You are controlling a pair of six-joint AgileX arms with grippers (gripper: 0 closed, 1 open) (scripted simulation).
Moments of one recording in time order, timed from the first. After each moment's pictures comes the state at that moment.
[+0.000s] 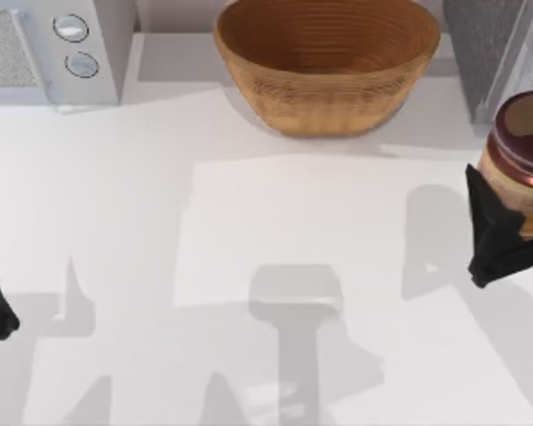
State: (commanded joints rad) left arm 0.00 0.00 0.00 0.00 0.00 0.00; right arm 0.48 0.97 0.20 0.76 0.13 0.00
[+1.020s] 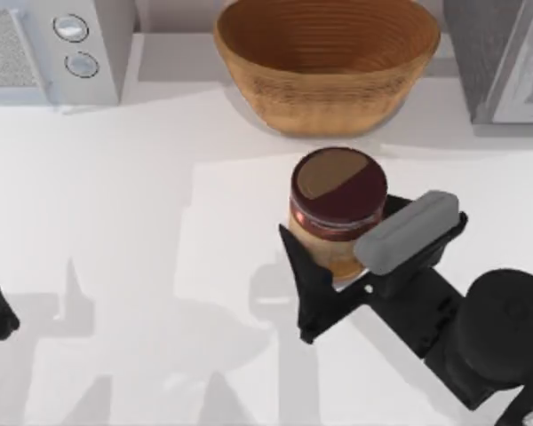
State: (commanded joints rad) left arm 0.00 0.00 0.00 0.00 0.00 0.00; right arm 0.85 1.72 0.36 1.36 0.23 0.01
